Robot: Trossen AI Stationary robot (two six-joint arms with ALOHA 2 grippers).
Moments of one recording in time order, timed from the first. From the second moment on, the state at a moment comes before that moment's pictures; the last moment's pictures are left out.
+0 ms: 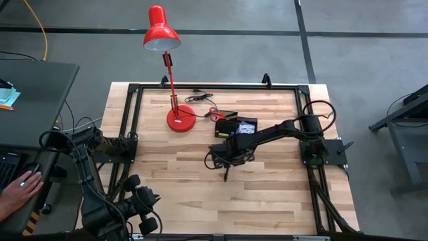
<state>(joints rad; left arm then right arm) -0.98 1.79 1.74 -1.57 -0.68 -1.59 0.12 2.05 1.45 -0.85 -0.10 1.44</state>
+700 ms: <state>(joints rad) -0.98 1.79 1.74 -1.57 -0.67 -1.58 0.12 2.08 1.47 -0.87 -0.10 1.43</state>
